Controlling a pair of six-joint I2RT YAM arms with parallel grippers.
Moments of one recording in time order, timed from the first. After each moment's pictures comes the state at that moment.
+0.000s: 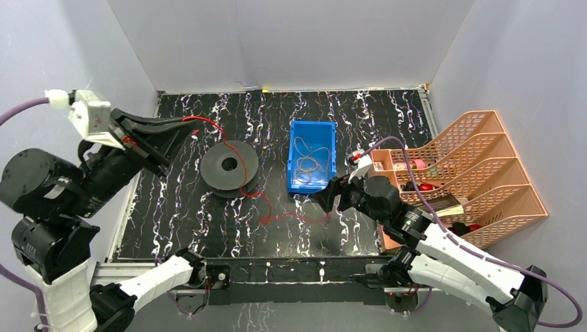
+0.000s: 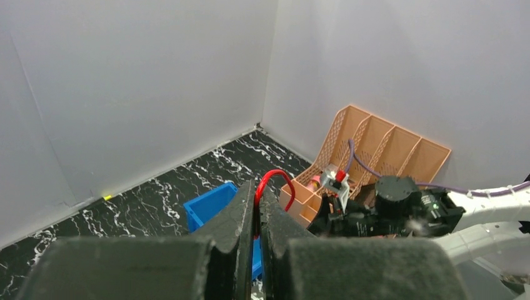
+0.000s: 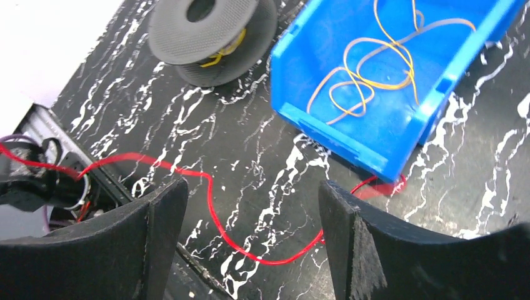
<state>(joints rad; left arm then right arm) -0.54 0.91 1.94 -0.81 0.22 -0.16 0.90 0.73 0.55 -0.15 0.11 0.49</state>
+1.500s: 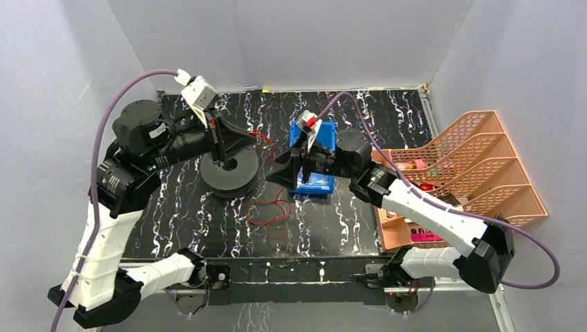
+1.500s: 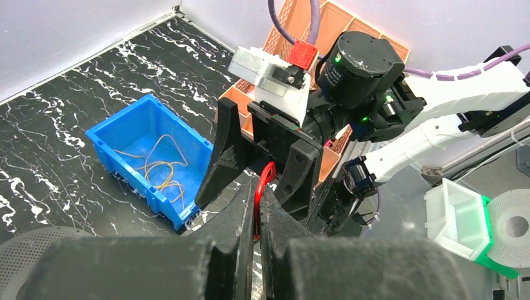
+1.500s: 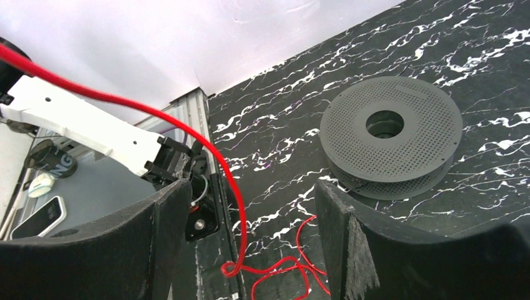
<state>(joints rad) -0.54 1.05 1.69 -0.79 0.51 -0.21 0.90 1.20 1.04 0.10 -0.48 0.34</state>
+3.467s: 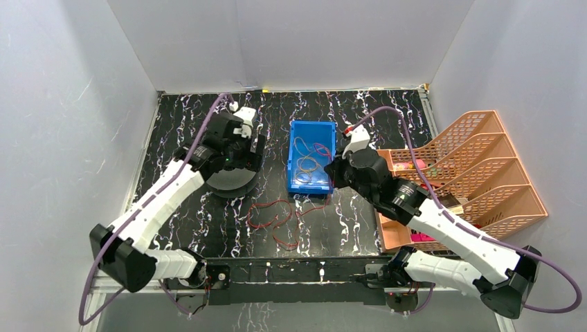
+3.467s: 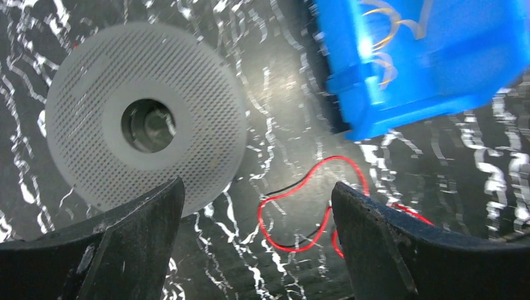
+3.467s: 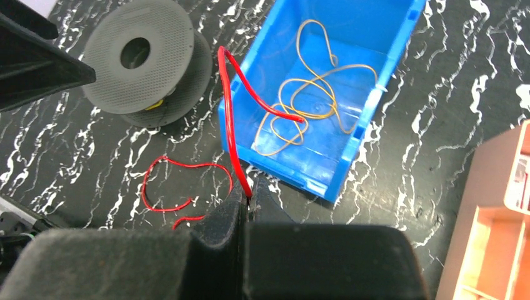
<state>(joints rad) -0.54 1.25 1.26 -0.77 -0.07 -0.17 0.90 0.97 0.94 -0.39 0.29 0.42</state>
